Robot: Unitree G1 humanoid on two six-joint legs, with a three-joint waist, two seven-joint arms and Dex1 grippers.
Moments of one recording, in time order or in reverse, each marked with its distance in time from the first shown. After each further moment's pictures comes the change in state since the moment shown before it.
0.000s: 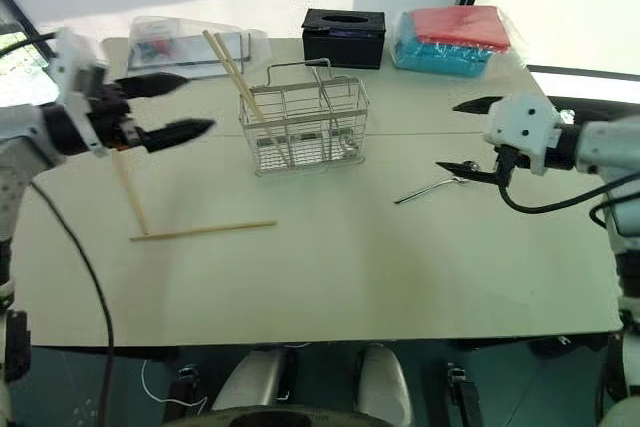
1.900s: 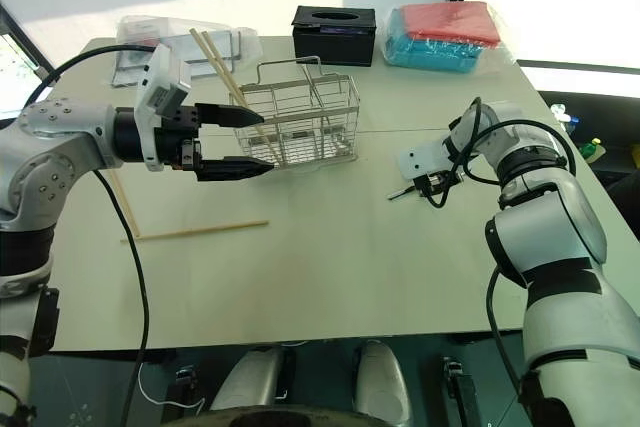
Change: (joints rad) left arm -0.091 -0.076 -0.099 -0.103 -0.035 0.215 -0.006; right arm -0.601 0.389 0.486 1.108 -0.779 -0.496 -0.111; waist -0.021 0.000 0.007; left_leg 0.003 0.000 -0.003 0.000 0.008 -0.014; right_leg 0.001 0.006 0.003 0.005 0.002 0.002
